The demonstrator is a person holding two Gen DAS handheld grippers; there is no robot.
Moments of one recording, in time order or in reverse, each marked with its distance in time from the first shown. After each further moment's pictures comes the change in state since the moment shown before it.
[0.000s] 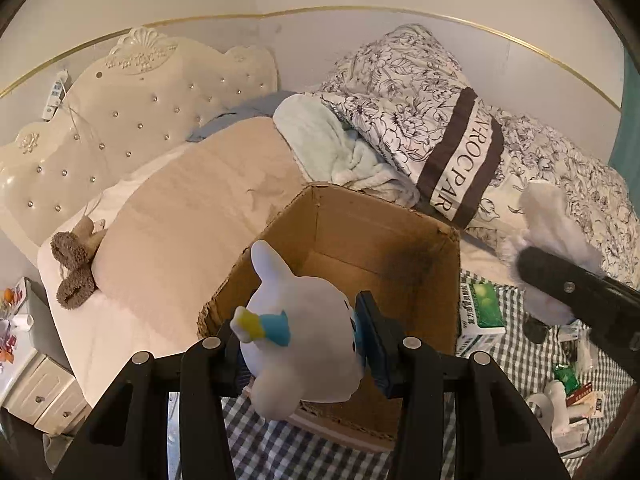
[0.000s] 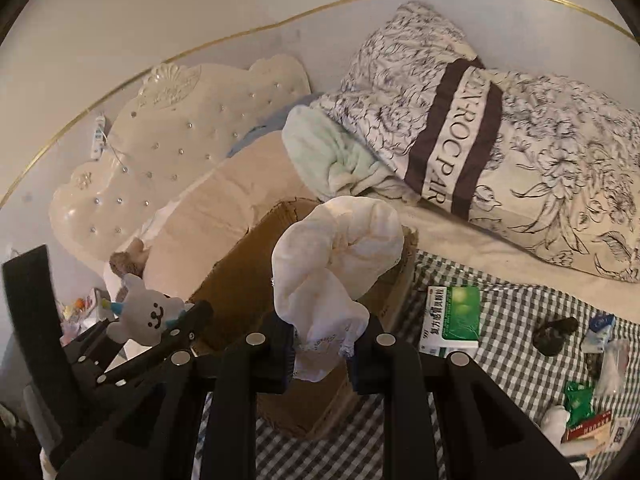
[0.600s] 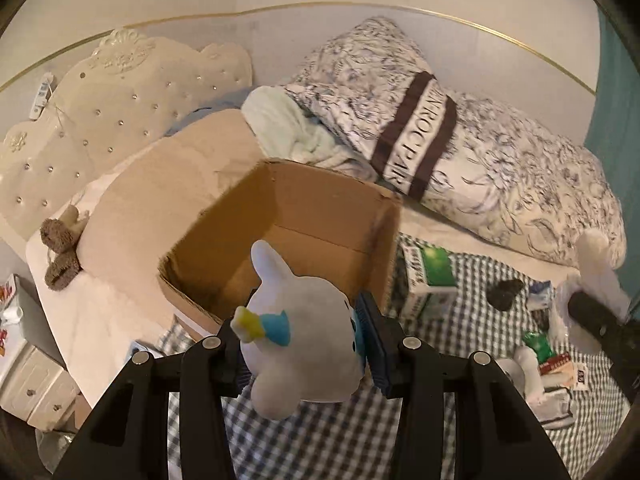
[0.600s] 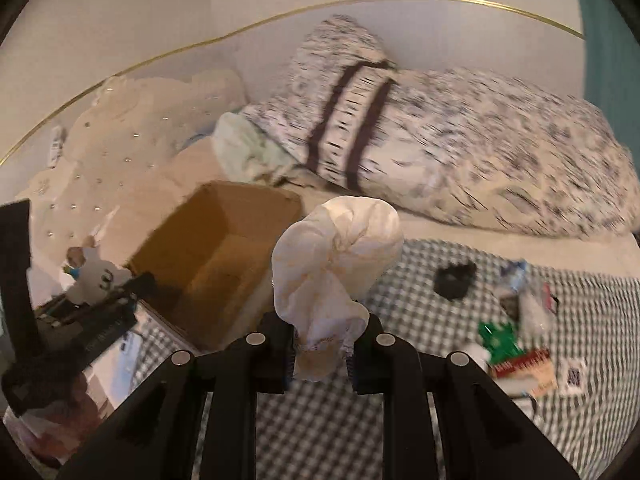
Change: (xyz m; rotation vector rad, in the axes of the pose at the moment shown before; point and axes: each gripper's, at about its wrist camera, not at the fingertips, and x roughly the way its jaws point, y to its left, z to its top) left arm -0.041 -0.040 -0.036 0.033 0.005 -0.052; right arm -0.094 -0.060 -0.071 0.056 -0.066 -0.187
